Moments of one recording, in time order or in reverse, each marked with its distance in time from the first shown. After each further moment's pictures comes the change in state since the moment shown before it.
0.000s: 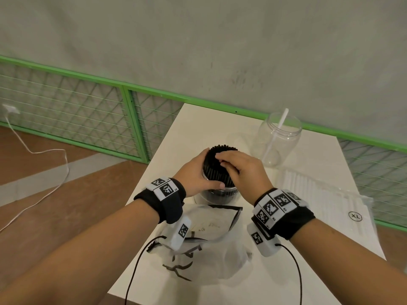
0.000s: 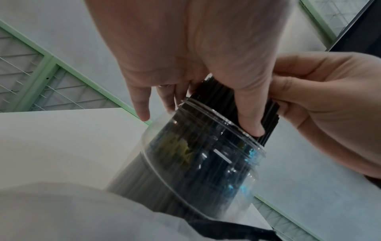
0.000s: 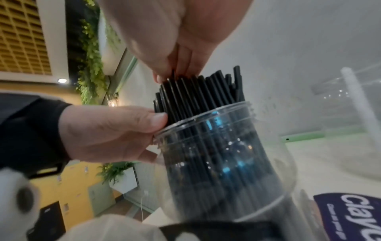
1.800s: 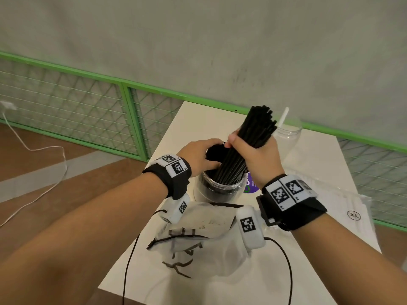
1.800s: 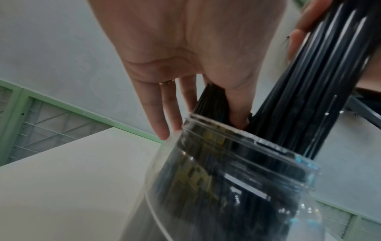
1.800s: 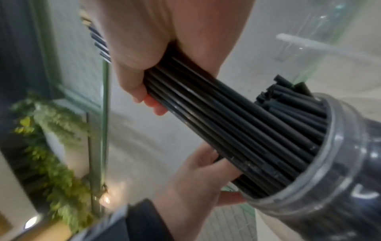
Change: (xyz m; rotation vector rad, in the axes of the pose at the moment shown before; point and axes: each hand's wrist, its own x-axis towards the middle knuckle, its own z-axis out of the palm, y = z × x) left_hand 0.026 0.024 -0.020 0.281 -0.026 -0.044; right_hand 0.030 -0.029 -0.030 0.712 0.176 0.467
